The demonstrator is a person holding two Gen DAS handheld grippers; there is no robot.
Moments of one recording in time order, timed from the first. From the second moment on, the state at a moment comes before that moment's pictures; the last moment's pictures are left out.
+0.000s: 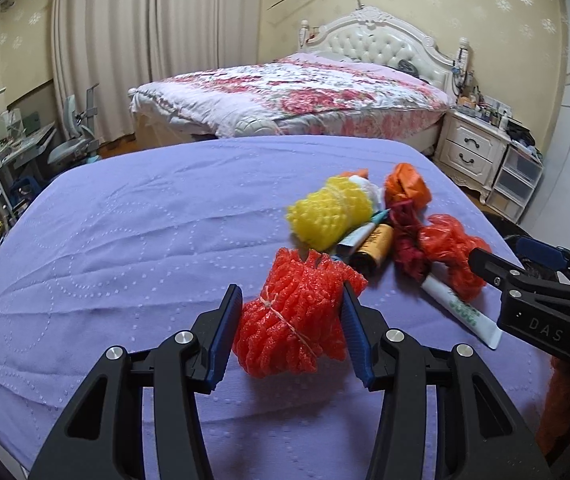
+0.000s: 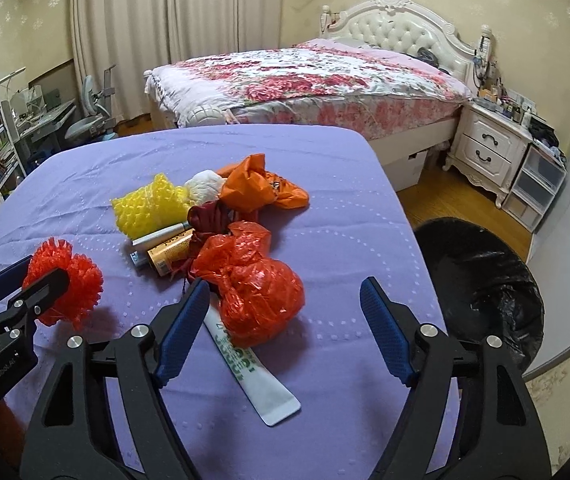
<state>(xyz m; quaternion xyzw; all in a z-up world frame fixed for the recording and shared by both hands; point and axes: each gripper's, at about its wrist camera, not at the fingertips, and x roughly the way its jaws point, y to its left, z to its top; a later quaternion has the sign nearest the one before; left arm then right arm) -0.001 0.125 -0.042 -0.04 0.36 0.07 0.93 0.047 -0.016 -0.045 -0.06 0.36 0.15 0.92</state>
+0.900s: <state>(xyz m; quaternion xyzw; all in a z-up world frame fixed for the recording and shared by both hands) 0.009 0.061 -0.003 -0.04 0.31 0.00 0.95 0.029 -0.116 -0.013 -0.03 0.32 0.06 0.94</state>
